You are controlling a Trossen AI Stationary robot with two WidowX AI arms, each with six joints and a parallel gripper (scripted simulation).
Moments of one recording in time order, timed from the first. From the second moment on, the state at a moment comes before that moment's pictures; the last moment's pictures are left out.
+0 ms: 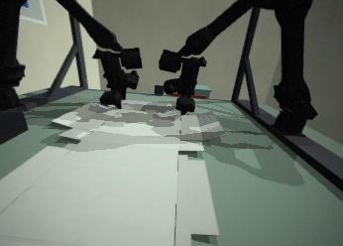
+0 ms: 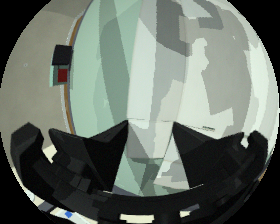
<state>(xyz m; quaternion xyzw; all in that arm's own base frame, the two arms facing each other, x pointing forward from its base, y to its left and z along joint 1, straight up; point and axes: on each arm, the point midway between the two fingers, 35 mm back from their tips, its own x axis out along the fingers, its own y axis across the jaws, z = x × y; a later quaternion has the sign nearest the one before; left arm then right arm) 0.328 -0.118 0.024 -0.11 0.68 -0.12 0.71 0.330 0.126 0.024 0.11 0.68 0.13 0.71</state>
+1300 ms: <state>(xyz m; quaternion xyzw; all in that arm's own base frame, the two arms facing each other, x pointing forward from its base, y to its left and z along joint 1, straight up) 0.328 -0.113 0.026 -0.15 0.68 -0.17 0.70 0.330 0.121 0.025 0.16 0.67 0.18 0.70</state>
